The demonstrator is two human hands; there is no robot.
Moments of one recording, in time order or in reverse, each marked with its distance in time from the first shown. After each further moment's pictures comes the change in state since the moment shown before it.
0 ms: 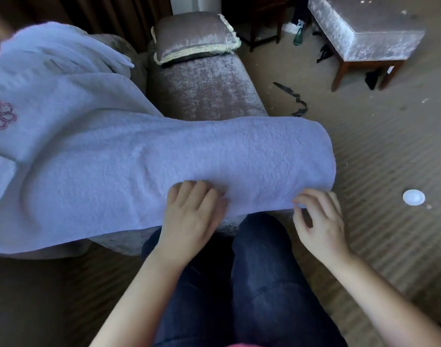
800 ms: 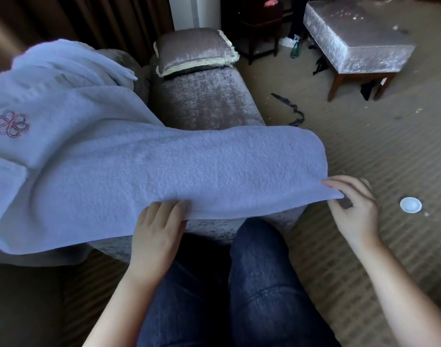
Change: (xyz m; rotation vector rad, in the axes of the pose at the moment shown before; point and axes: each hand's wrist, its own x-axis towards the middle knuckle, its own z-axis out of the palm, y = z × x) left_hand -0.043 -0.030 -0.019 0.097 -0.152 -0.116; right_hand 0.021 0.056 -0.031 0.120 0.043 0.177
